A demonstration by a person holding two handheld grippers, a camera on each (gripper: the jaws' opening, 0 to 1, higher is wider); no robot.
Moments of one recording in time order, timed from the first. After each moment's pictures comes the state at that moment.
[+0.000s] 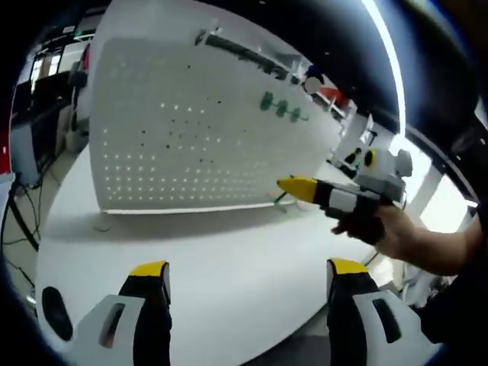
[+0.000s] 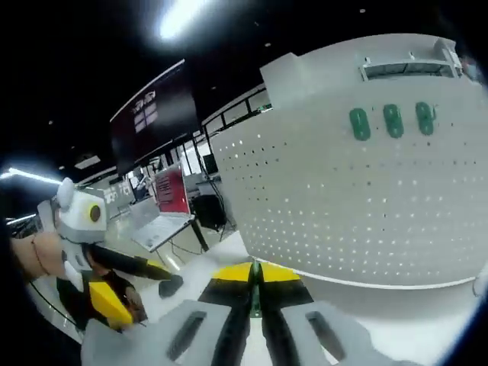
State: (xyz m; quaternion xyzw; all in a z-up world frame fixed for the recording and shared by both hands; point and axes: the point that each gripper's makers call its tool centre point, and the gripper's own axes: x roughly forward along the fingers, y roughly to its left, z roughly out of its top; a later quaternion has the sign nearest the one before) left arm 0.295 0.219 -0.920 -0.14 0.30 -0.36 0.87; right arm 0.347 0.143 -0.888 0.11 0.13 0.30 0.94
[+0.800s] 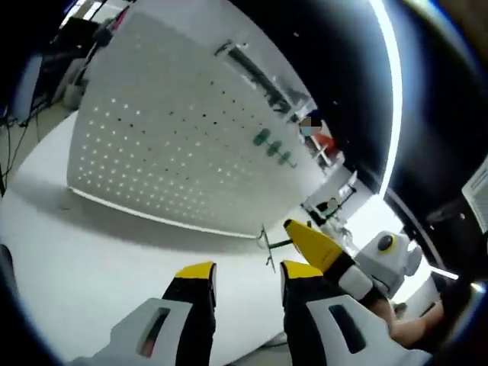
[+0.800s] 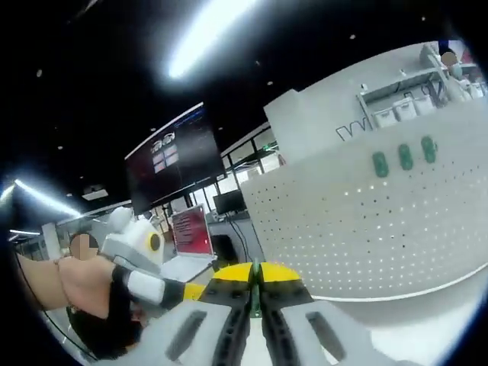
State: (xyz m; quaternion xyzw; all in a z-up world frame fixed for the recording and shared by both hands) left arm 0.303 0.197 -0.889 -0.28 0.30 -0.38 0.83; right arm 0.312 0.180 -0.842 0.15 0.03 0.30 0.94
